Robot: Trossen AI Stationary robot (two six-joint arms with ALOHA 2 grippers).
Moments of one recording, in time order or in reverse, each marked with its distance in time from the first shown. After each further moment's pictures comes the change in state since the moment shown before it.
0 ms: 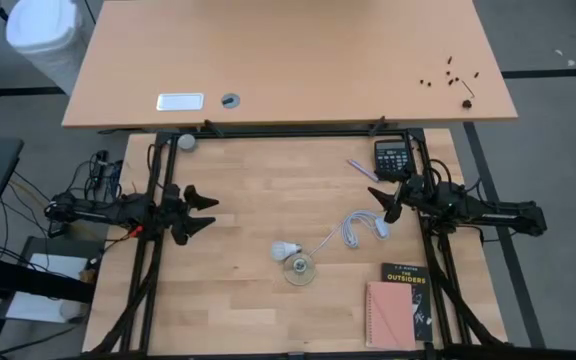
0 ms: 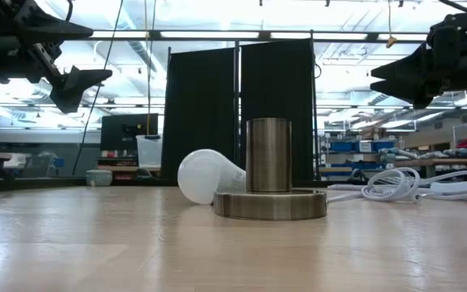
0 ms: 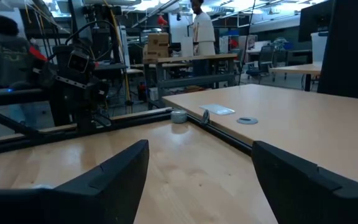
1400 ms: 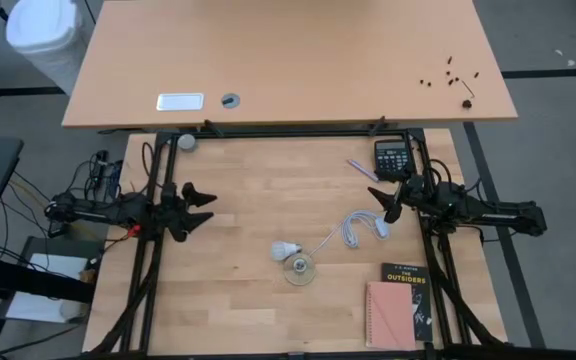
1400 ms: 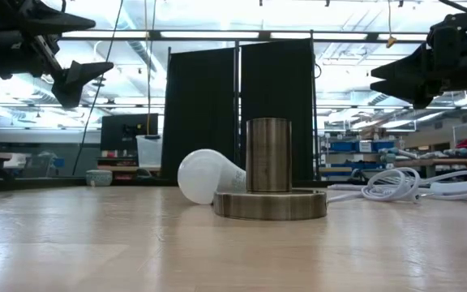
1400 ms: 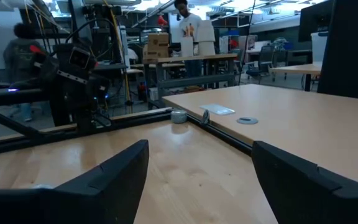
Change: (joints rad) left arm 0.000 0.000 0.000 0.078 -0.043 0.000; right arm 0.000 0.000 0.000 0.000 0.000 0.000
